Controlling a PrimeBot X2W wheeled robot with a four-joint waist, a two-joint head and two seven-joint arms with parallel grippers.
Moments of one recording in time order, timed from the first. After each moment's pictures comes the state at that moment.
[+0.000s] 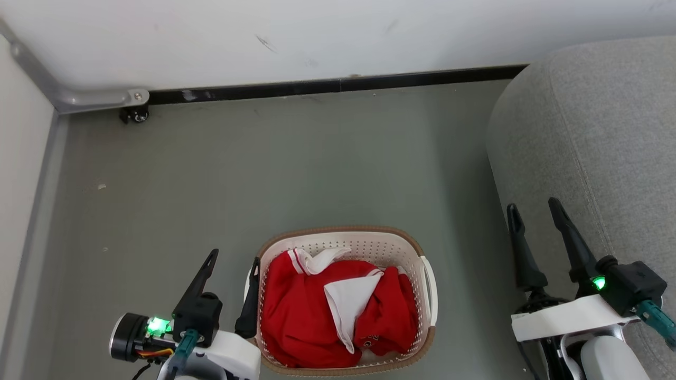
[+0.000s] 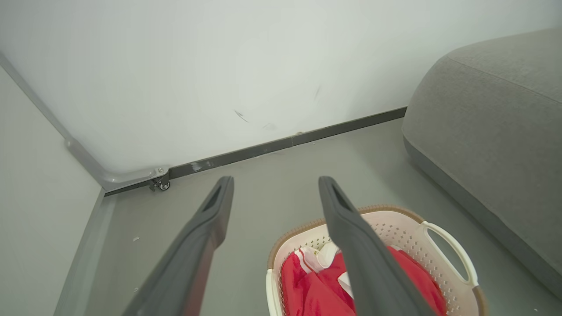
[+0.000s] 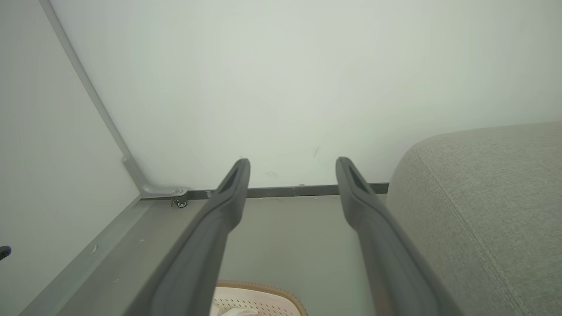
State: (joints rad) left arm -0.15 0.10 -0.25 0.36 -0.02 0.10 -0.25; right arm -0.11 -0.05 0.00 0.21 0.17 0.12 -0.23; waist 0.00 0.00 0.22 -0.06
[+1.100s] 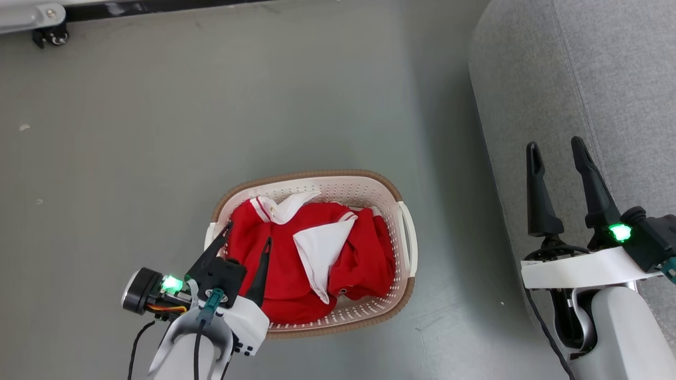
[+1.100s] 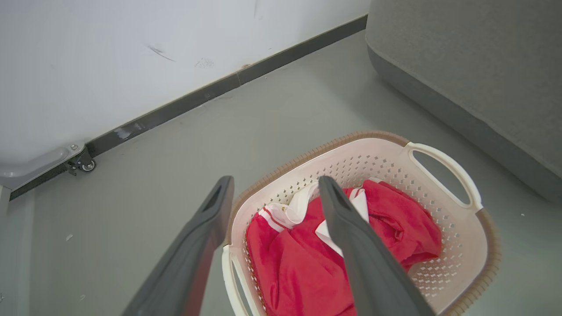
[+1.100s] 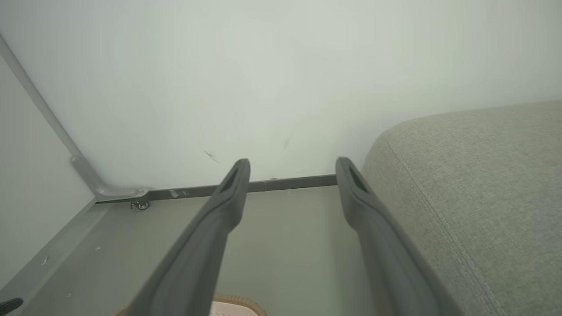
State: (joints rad) left arm -0.34 0.12 -0.33 0.58 0.07 0.06 -0.25; right arm -0.25 -0.05 -0.03 0.20 0.19 0.12 -0.25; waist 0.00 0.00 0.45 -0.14
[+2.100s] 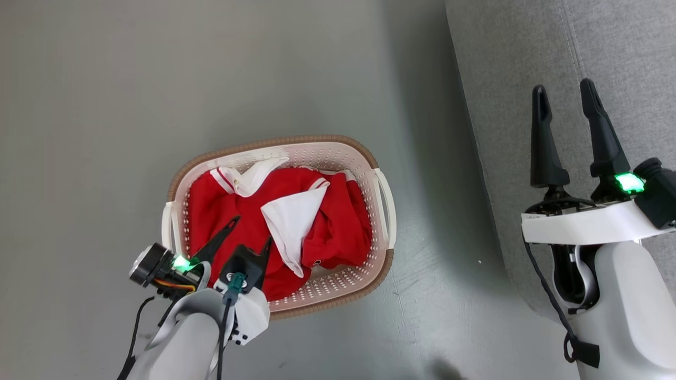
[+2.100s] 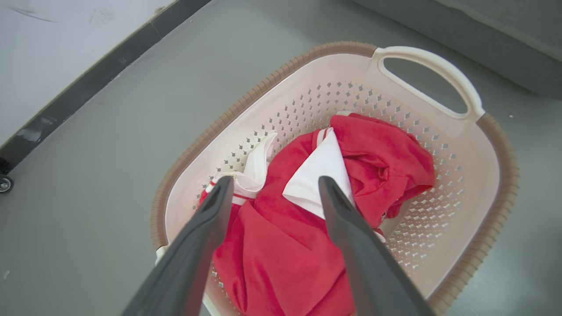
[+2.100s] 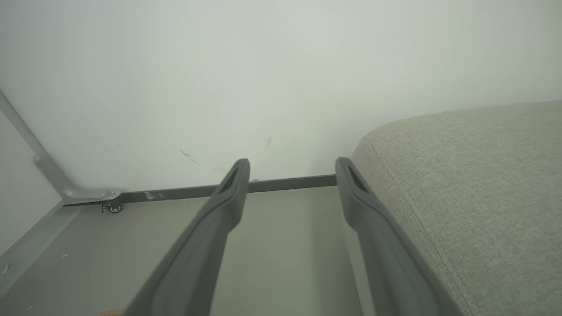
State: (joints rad) left arm -0.50 0.14 -0.43 0.80 0.18 0.05 -0.25; right arm -0.39 -0.05 -0.02 0.20 0.21 0.12 -0.25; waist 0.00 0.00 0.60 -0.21
